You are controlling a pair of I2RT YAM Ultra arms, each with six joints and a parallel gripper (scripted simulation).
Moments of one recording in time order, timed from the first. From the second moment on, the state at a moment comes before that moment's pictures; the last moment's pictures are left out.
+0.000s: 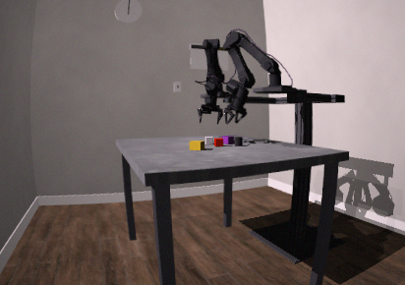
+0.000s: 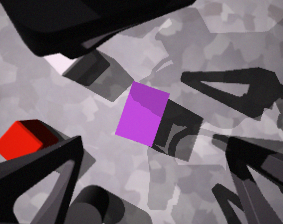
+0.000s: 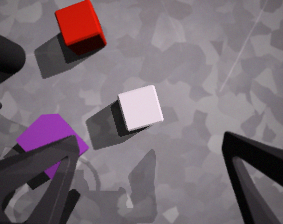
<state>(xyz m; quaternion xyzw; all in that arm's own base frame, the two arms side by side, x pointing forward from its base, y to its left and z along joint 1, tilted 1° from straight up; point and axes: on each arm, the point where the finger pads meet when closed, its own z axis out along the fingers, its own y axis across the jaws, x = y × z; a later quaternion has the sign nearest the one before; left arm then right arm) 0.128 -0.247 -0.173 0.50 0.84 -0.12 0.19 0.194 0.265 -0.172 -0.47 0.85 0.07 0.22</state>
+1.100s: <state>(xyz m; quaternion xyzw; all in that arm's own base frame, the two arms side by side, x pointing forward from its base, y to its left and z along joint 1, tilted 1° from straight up) 0.116 -0.141 -0.177 0.68 0.73 -0.02 0.03 0.194 0.265 -0.172 -0.47 0.85 0.07 0.22</state>
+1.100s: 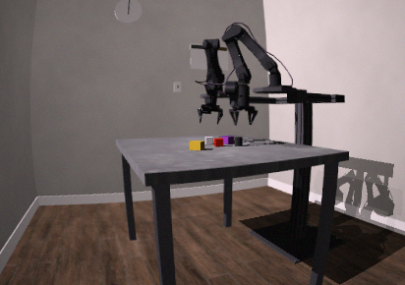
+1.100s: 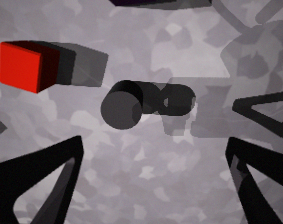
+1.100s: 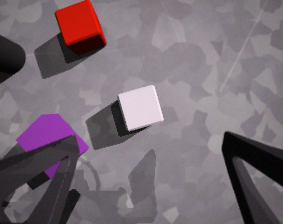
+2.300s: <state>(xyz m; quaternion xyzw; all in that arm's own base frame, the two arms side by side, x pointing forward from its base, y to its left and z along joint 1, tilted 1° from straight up) 0.361 -0.080 -0.163 0.11 0.97 -0.03 0.23 0.194 0.265 -0.172 -0.47 0.85 0.07 0.22</state>
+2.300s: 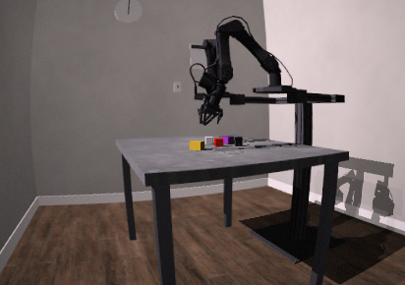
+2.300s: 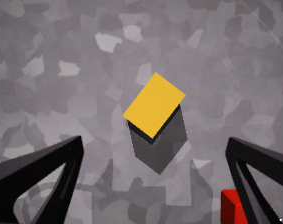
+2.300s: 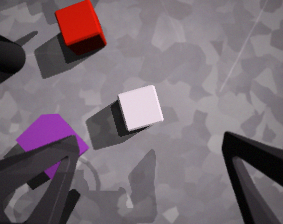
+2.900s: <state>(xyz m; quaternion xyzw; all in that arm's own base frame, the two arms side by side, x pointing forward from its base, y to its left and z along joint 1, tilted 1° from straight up) 0.357 -0.094 -0.171 0.12 0.96 -0.04 0.23 0.195 0.267 -0.170 -0.47 0.85 0.08 0.23</state>
